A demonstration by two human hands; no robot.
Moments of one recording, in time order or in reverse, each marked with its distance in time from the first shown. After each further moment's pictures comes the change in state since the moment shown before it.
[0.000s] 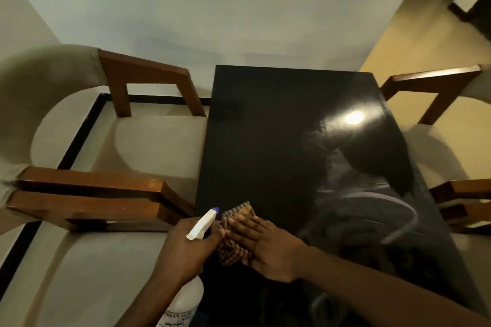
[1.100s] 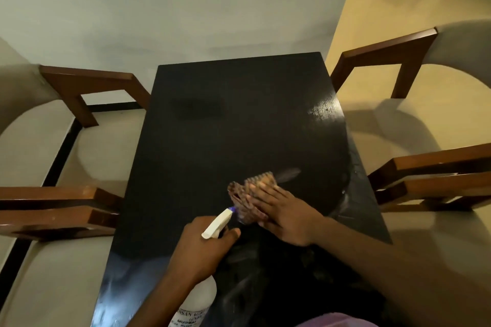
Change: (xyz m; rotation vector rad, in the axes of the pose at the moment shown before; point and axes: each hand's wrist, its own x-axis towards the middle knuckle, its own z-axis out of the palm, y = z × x) left_hand -0.024 0.096 0.203 0.174 -0.160 0.063; right_hand -0.175 0.177 0.007 0.124 0.098 0.178
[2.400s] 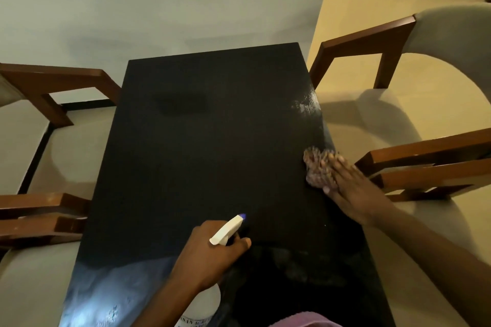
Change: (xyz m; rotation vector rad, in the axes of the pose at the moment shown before) left_hand 0.011 0.041 0.058 0.059 -0.181 -0.024; right_hand -0.130 0.148 -0.014 0.059 0.108 0.554
